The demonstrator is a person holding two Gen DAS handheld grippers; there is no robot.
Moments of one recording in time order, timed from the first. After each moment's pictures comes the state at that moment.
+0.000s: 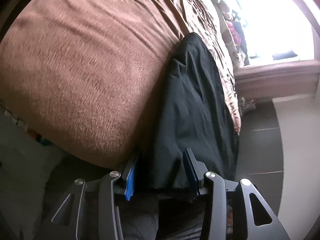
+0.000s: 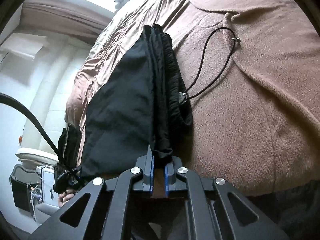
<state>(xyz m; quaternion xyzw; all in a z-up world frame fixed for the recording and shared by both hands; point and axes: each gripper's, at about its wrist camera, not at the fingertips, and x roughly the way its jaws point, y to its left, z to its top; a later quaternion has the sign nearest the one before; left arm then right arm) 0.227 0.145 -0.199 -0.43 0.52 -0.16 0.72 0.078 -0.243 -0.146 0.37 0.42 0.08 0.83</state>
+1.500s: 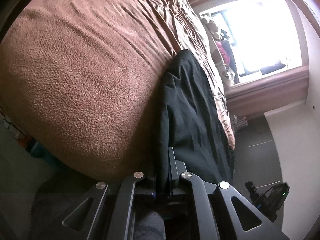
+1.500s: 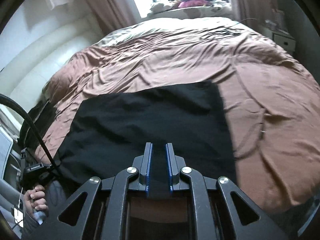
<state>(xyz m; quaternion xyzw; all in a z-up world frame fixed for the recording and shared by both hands) 0.197 0.138 -0.204 -0.44 0.43 -0.14 0.78 0.078 -0.084 -0.036 0.10 0.38 0.03 0.92</state>
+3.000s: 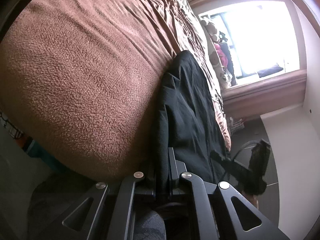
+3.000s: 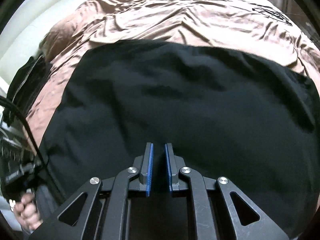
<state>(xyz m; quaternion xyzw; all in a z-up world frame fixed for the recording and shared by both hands) 0.201 0.142 -0.211 -0.46 0.42 -0.15 0.77 0.290 -0.001 -0.111 0.04 0.51 0.06 0.86</state>
